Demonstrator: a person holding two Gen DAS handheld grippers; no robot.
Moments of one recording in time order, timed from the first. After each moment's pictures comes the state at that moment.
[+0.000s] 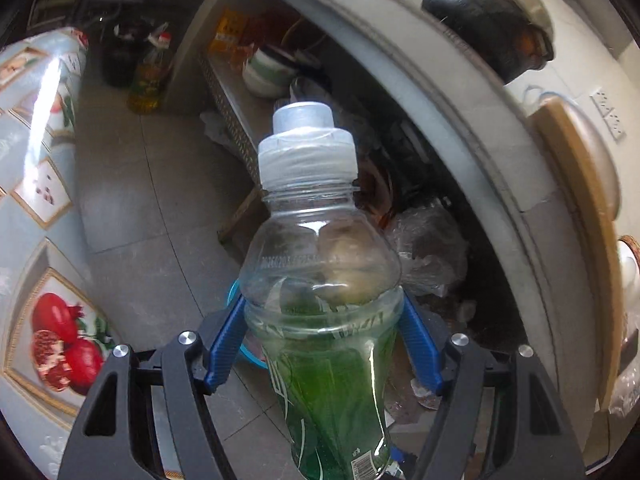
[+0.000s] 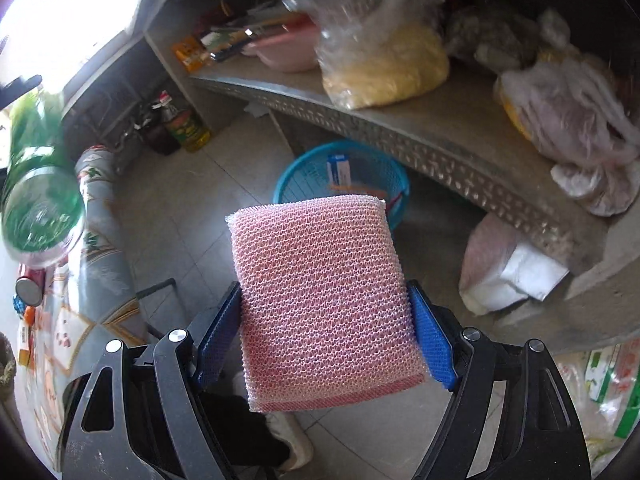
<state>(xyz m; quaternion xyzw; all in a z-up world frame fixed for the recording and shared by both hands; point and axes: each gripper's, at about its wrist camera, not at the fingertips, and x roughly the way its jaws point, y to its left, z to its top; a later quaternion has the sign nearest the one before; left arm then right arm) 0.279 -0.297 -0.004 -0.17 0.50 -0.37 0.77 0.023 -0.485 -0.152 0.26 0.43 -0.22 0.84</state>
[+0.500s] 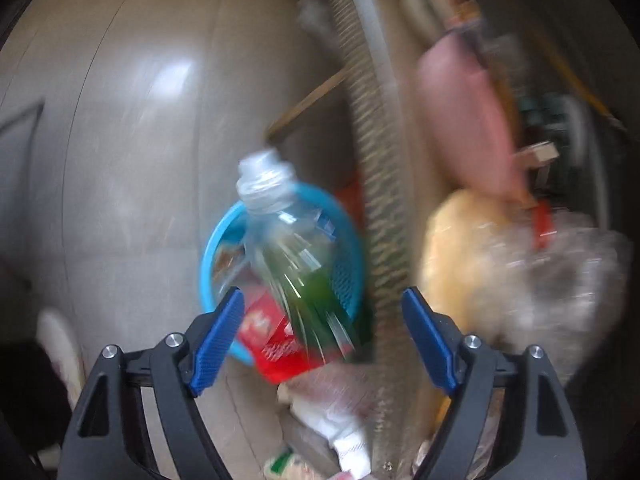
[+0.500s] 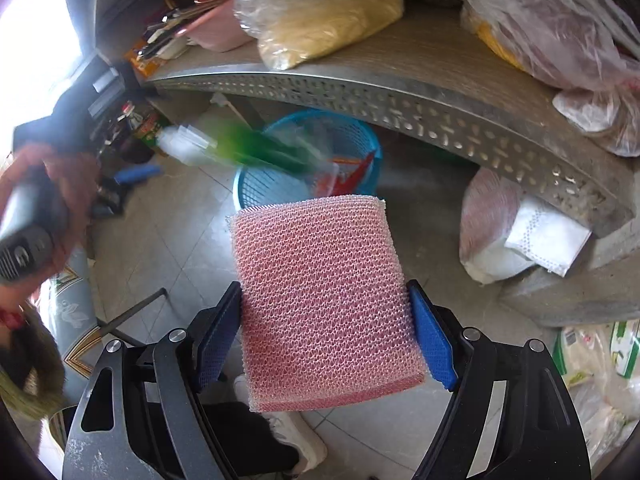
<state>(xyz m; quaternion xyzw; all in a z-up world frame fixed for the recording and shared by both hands) 0.312 -0.433 -0.204 -0.23 0.67 -0.19 0.68 0.023 -0.529 -0.197 0.33 0.45 -0.24 0.79</state>
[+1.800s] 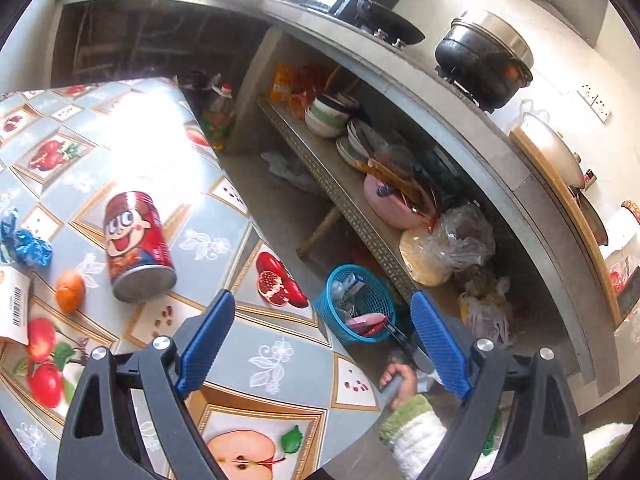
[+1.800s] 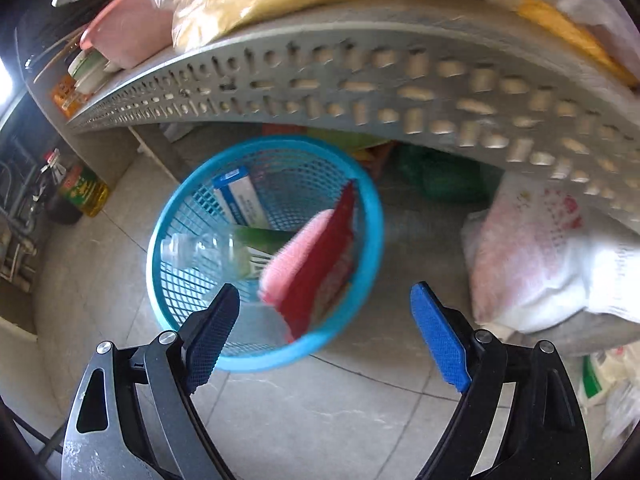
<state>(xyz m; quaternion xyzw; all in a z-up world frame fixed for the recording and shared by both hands) 0.196 -0.070 0.037 -0.12 0.43 -0.33 0.83 0.113 -0.556 -0.294 0.30 0.39 -0.38 0.78</state>
